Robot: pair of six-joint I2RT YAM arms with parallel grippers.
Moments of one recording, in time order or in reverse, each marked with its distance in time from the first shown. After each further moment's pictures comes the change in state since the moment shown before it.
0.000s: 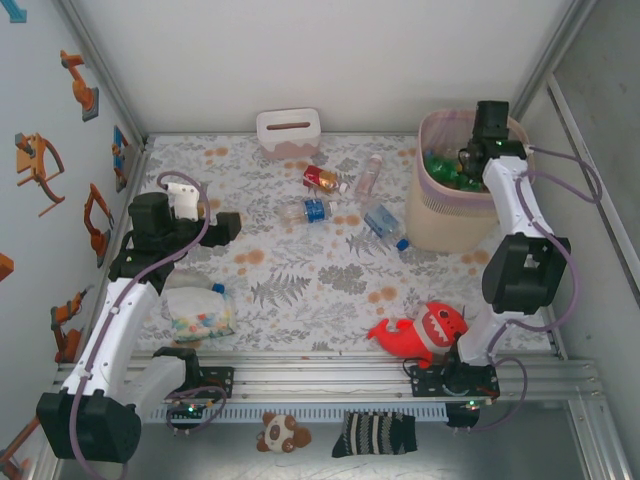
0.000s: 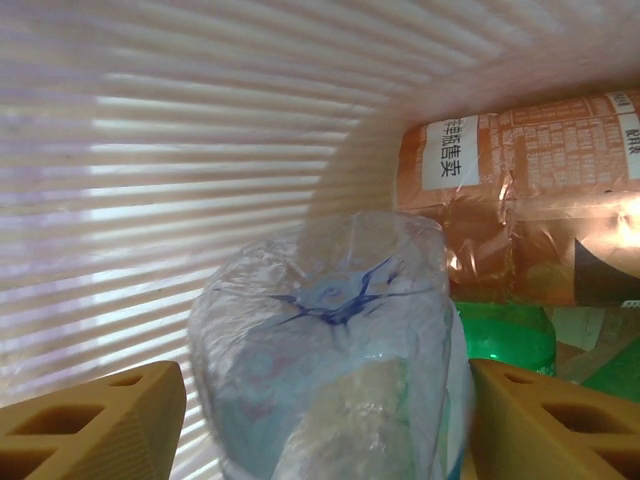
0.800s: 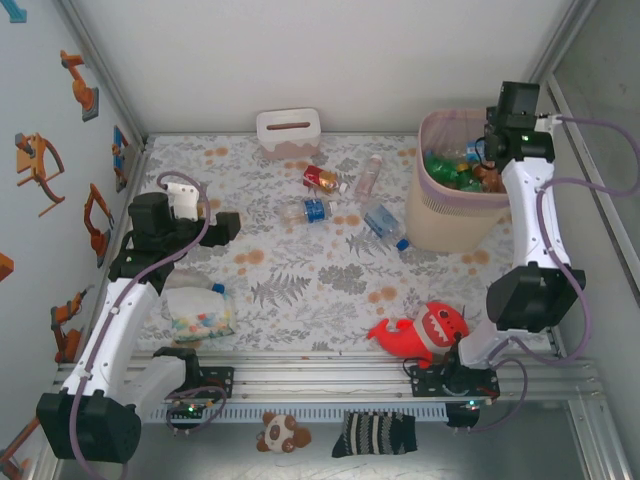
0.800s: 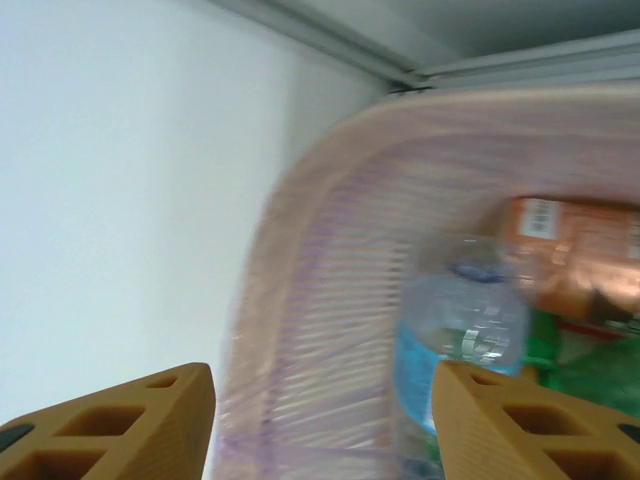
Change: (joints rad) left arm 0.000 -0.001 0.000 0.000 -0.013 0.007; right arm -0.012 -0.123 0.128 -0.077 -0.032 -0.313
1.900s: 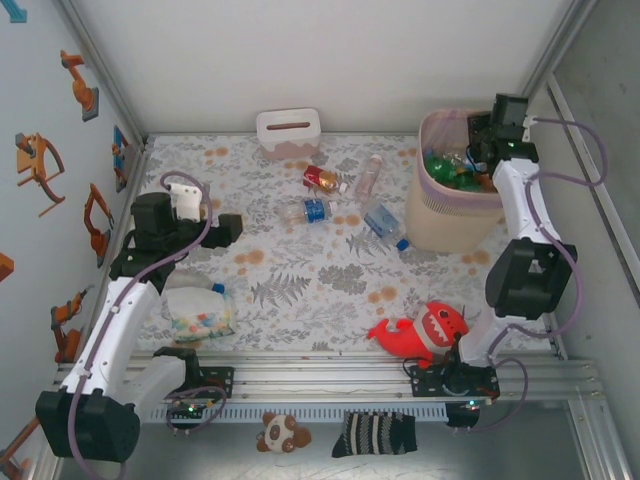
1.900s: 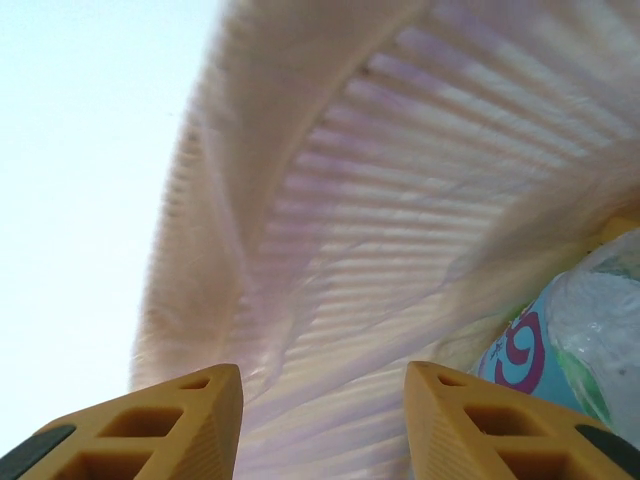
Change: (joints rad) left arm -0.019 0.013 0.008 -0.024 0.002 0.008; right arm -0.040 0.077 -0.149 0.259 -0.245 -0.105
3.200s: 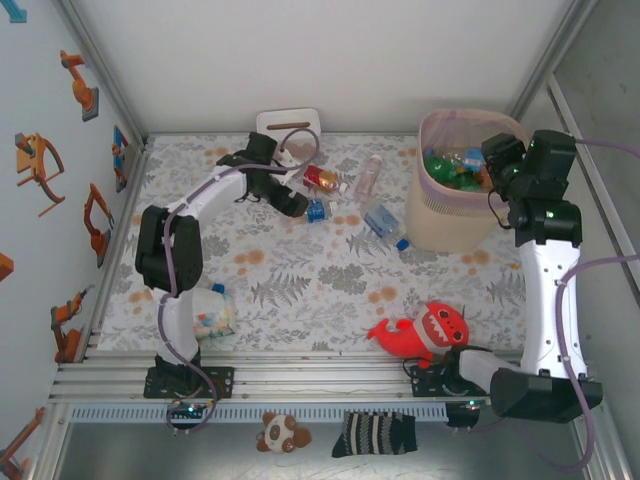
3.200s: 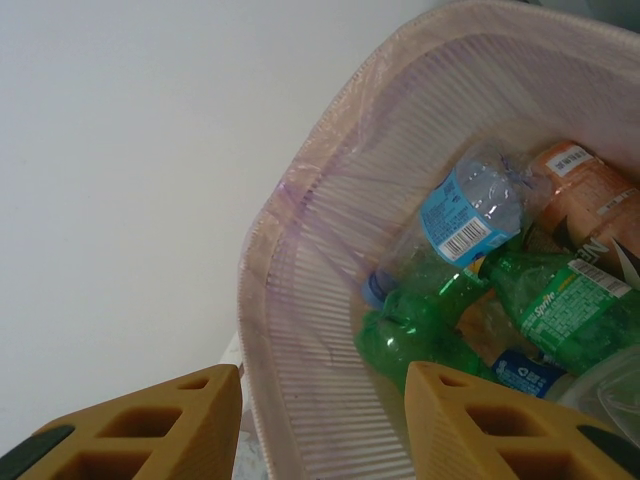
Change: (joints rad) left arm -0.294 1.074 0.822 -0.262 -0.054 0.352; right arm -0.001 -0.595 -0.245 -0.208 -0.073 -0.285
